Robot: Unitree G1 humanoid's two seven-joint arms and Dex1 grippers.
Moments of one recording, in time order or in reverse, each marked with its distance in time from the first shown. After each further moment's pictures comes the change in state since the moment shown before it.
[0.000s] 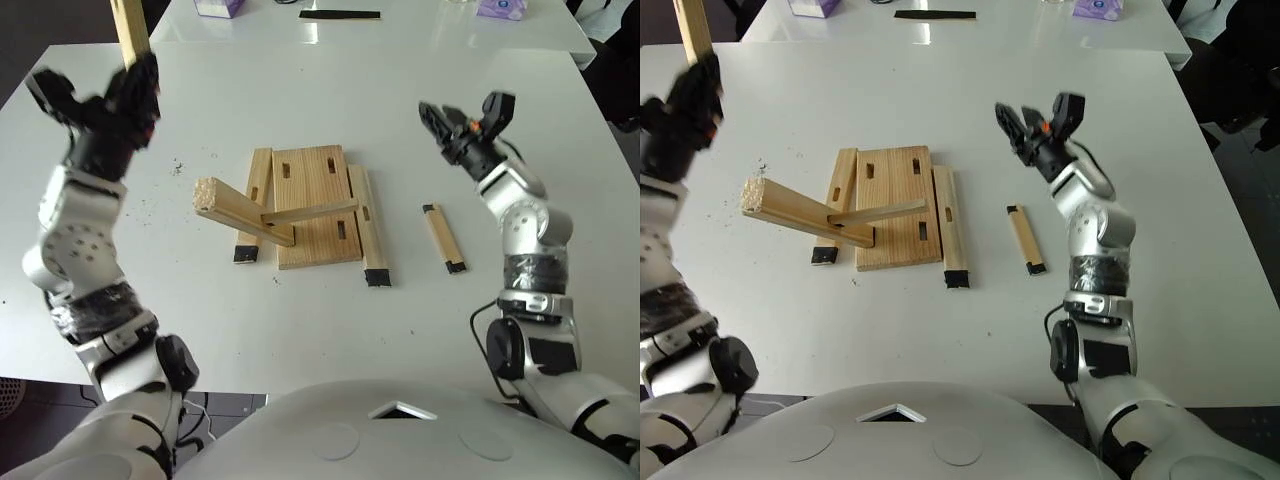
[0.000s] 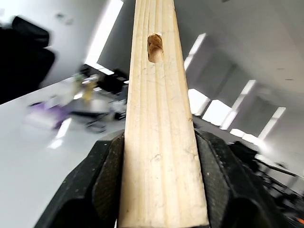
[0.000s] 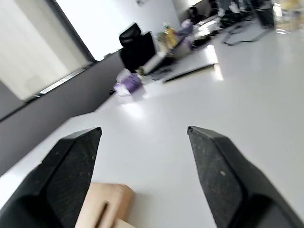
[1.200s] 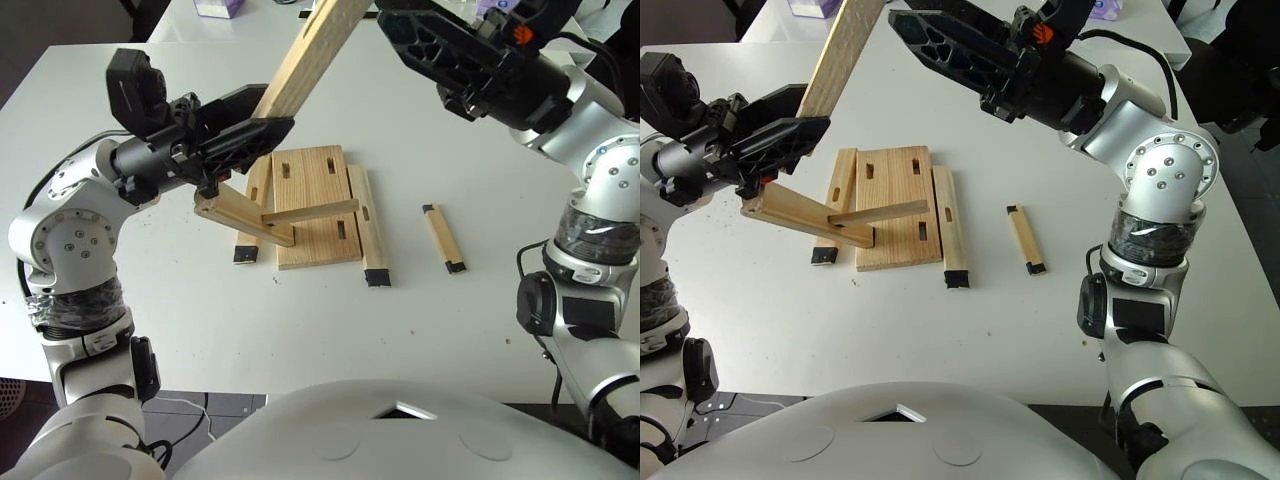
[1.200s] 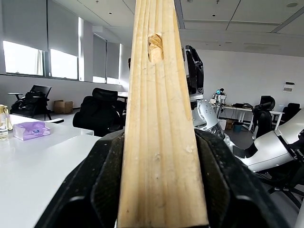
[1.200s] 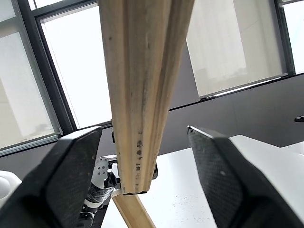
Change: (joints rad) left arm 0.079 0.127 -0.293 -0.236 -0.127 0.096 -0.469; right arm -0.151 -0.135 0.049 -0.388 0.587 0.420 0.196
